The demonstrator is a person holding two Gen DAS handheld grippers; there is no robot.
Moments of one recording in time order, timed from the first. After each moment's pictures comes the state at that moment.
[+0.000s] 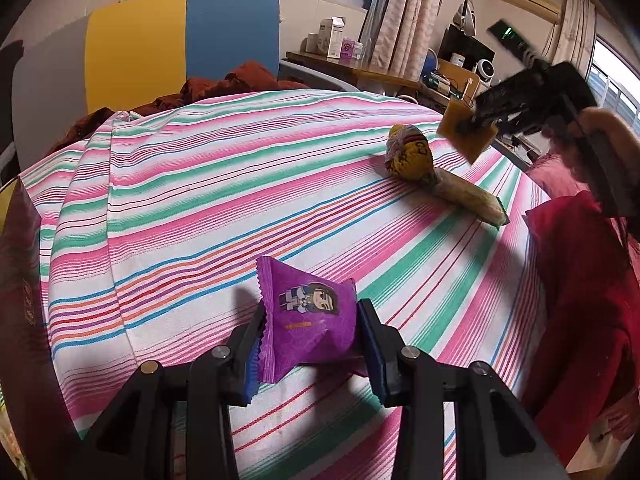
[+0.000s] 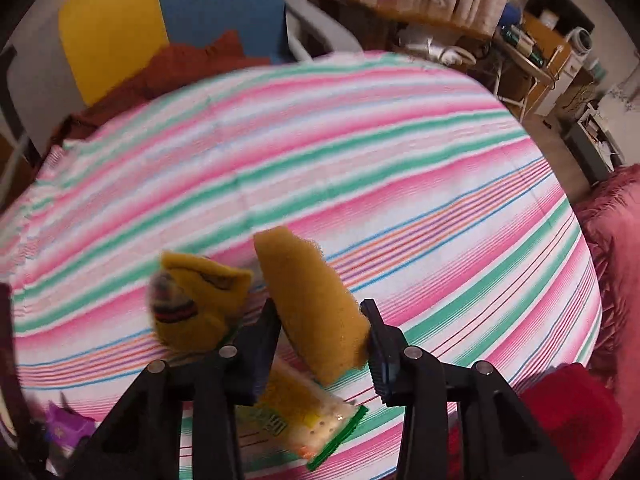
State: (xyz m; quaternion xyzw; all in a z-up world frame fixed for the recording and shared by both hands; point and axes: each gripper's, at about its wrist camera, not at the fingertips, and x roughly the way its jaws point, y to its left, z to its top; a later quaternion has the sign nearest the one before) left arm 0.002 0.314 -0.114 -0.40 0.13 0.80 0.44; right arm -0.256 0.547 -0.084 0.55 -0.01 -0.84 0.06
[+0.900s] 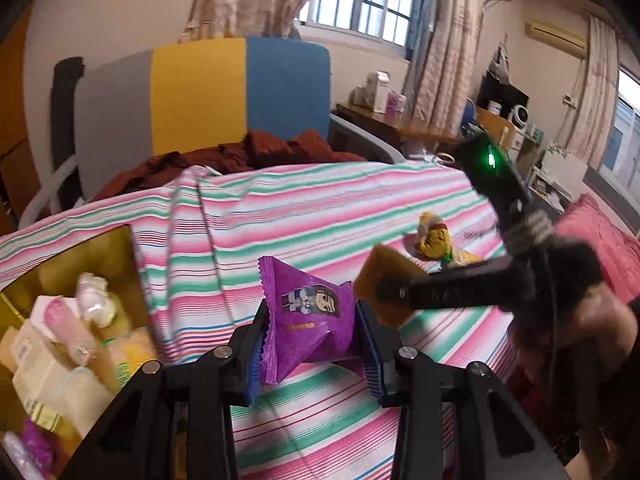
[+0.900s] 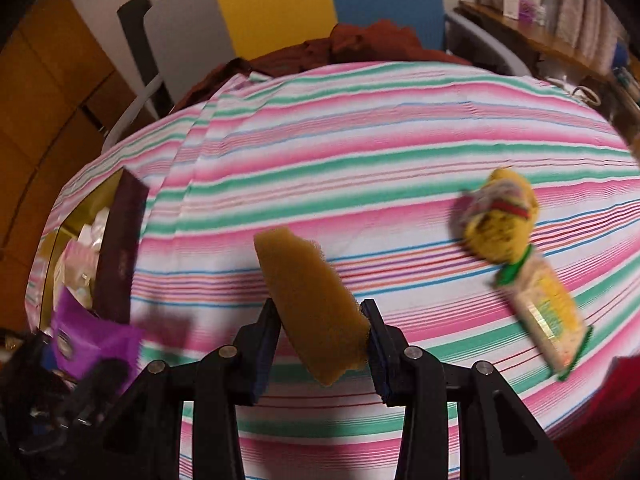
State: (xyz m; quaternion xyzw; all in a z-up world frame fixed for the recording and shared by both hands) left arm 0.010 0.250 -0.018 -0.34 0.09 0.86 0.36; right arm -0.147 0.384 -0.086 0.53 -0.02 -0.80 0.27
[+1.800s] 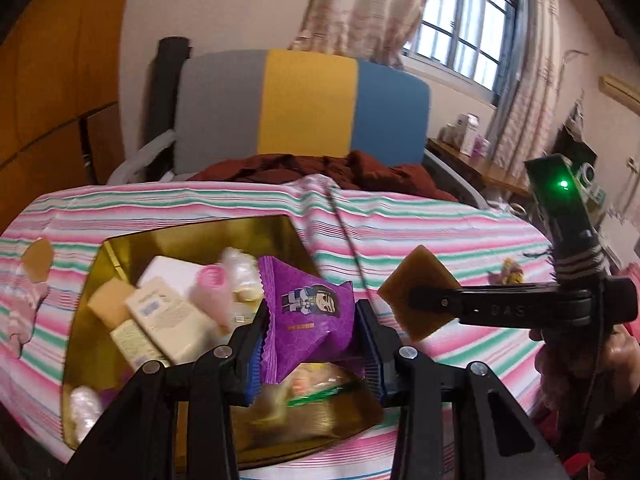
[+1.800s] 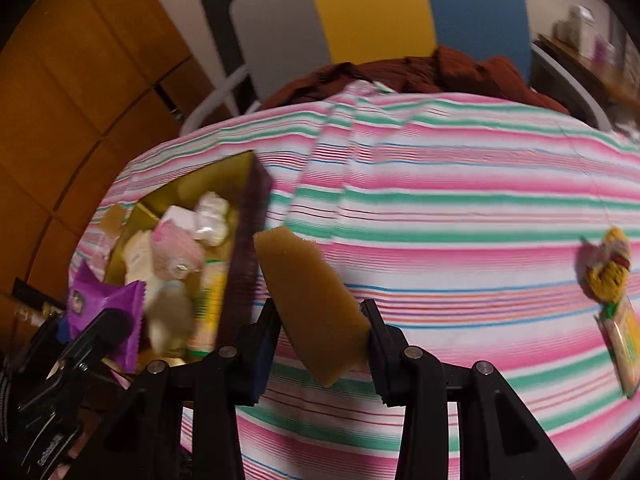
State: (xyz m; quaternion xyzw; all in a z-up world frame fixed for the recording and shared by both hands) left arm -0.017 0.121 0.003 -0.34 0.02 0.91 0.23; right arm -0.094 0.276 -0.044 0.49 -0.01 -0.78 0.38
